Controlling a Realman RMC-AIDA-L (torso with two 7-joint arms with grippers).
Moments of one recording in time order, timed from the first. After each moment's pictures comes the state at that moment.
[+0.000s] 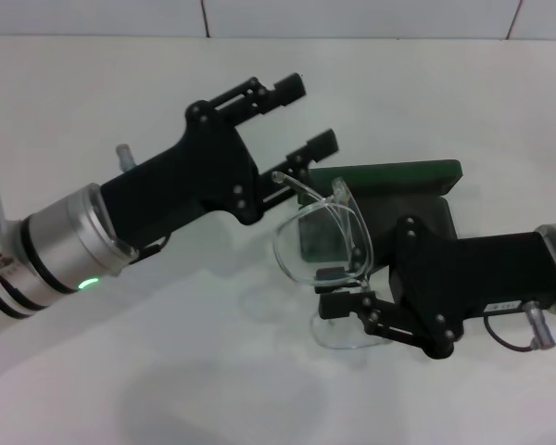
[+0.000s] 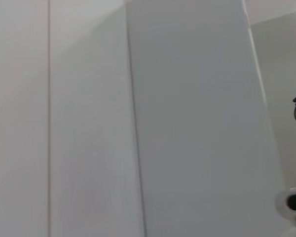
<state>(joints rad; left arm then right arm) -0.52 -2.10 1.30 0.25 0.97 1.69 -0.63 0.61 2.03 -1.31 -0.39 -1.37 -1.83 0.96</state>
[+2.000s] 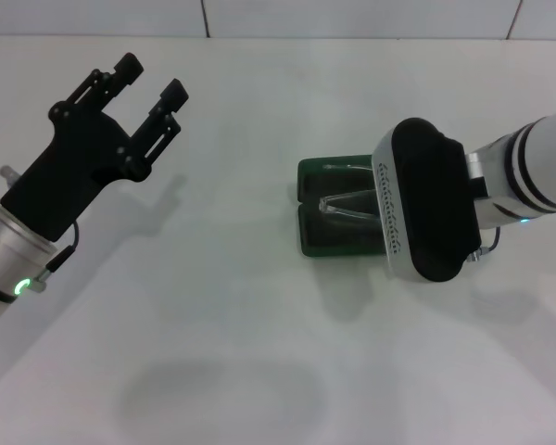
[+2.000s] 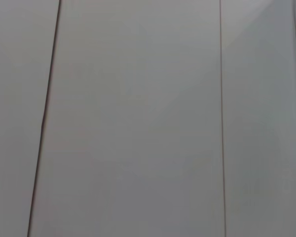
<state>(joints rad) -0.39 -2.09 1.30 0.19 0.65 1.54 -0.56 0.52 2.03 -1.90 -1.52 -2.66 -1.19 2.03</state>
